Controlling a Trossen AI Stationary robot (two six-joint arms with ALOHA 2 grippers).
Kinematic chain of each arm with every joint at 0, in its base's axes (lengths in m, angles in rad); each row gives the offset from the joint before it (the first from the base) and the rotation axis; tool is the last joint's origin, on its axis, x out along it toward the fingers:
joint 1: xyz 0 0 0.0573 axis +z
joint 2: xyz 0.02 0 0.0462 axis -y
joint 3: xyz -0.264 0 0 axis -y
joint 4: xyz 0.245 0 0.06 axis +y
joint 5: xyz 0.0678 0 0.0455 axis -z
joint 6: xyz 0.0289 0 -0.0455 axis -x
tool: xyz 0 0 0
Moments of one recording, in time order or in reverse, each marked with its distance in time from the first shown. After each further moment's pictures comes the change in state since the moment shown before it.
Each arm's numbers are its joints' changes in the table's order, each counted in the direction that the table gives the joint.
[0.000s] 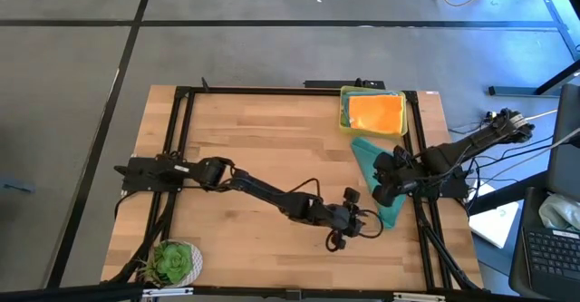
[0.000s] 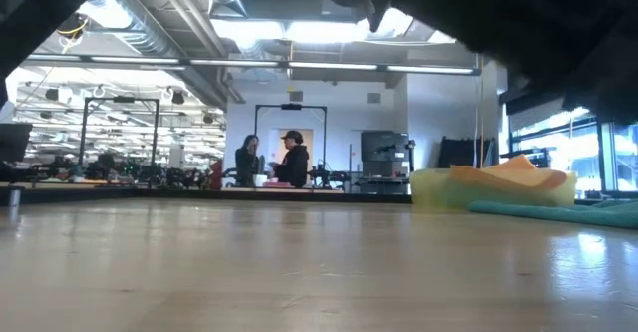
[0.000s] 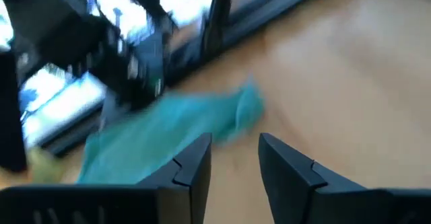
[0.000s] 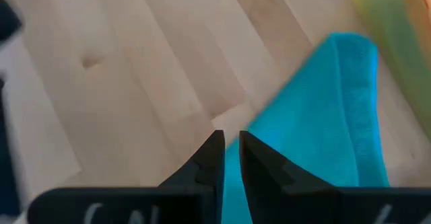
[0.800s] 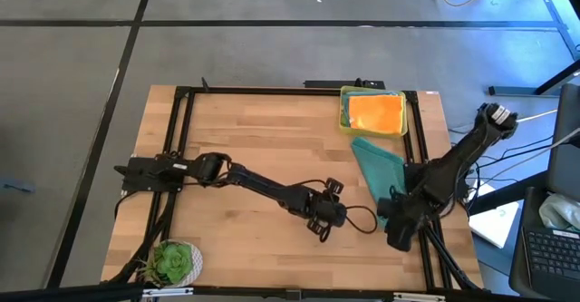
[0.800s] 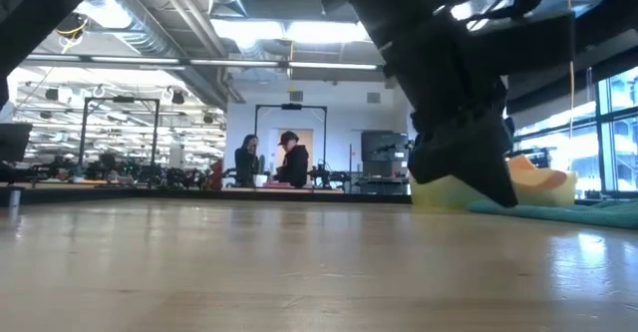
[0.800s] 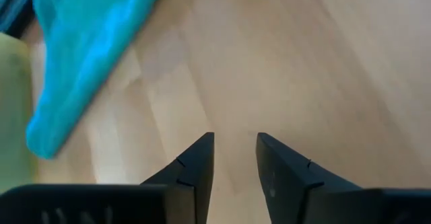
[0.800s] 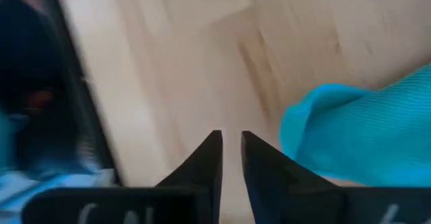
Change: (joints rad) left arm 0.030 0.052 -0.001 0.581 -0.102 0.047; right arm 0.380 -0.145 -0.146 -0.403 -0.395 -0.282
